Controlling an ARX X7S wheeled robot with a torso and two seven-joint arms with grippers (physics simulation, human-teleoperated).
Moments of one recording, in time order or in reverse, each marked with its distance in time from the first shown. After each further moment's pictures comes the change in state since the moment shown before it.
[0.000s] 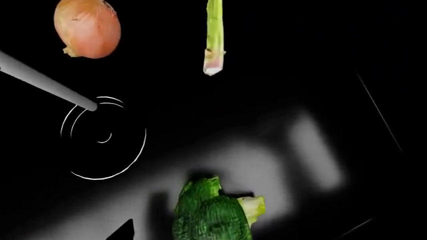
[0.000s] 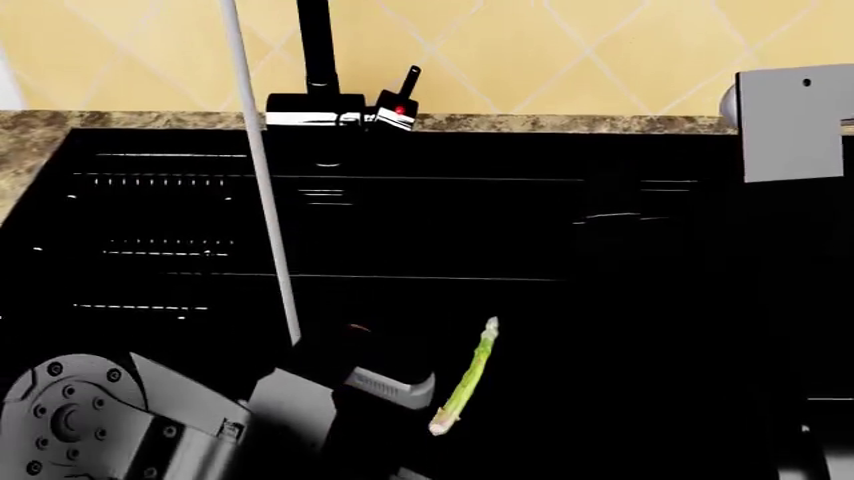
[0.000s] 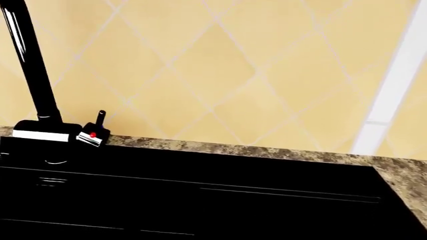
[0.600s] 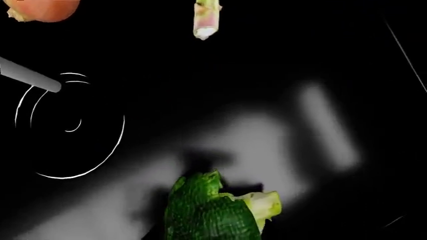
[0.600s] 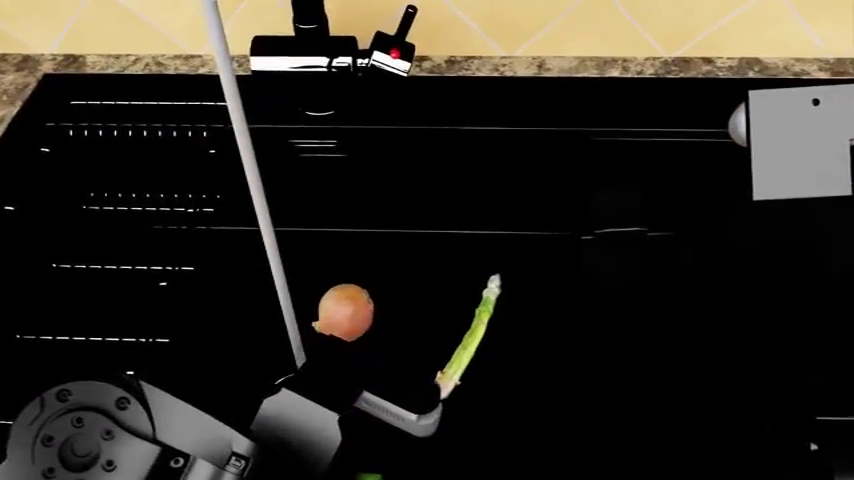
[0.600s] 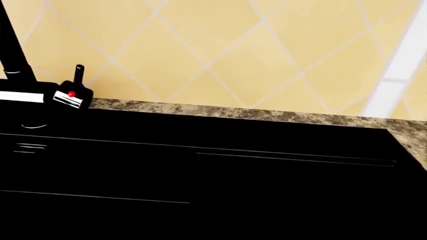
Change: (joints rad) left arm 0.031 -0.008 0.030 0.067 0.054 -0.009 0.018; right arm -0.032 0.010 0.017 -0.016 0.010 0.000 0.009
